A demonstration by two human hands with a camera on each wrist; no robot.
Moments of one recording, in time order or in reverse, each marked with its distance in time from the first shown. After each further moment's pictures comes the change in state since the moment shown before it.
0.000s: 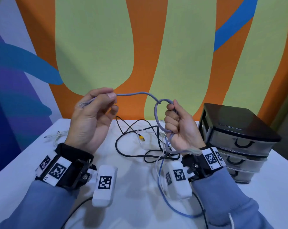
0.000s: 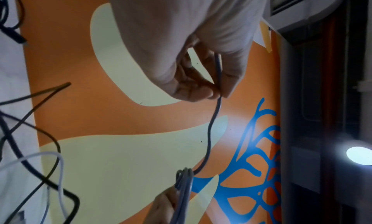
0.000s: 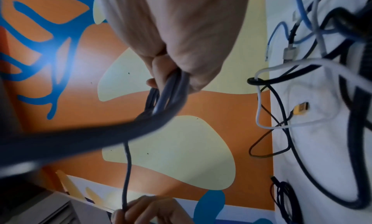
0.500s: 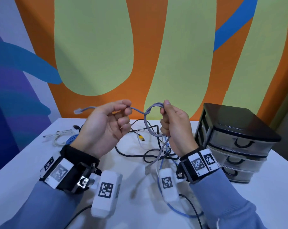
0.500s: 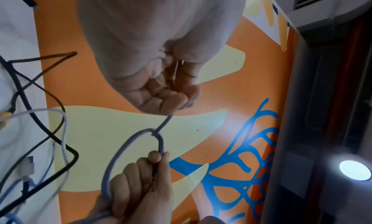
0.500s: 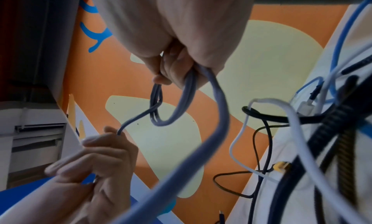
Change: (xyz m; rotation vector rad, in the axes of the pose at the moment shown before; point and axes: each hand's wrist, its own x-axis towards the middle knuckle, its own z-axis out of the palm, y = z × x) left_hand -0.006 -0.004 0.013 -0.026 -0.063 -0.473; right_hand -0.001 0.019 0.001 -0.706 0.114 -0.343
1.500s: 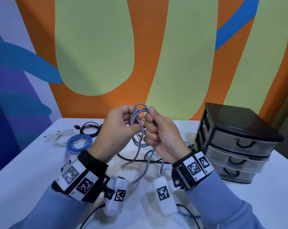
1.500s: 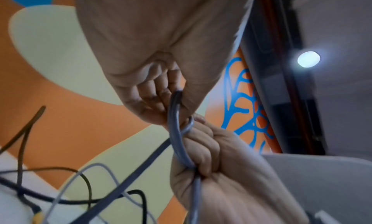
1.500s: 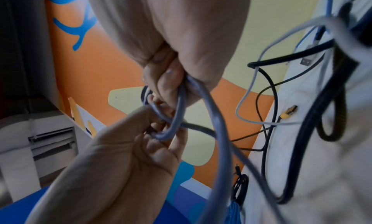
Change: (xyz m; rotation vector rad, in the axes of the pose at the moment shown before) left_hand 0.007 -0.029 -0.005 0.862 0.019 0.416; right_hand -0.018 0.005 0.027 0.298 -0.291 0.245
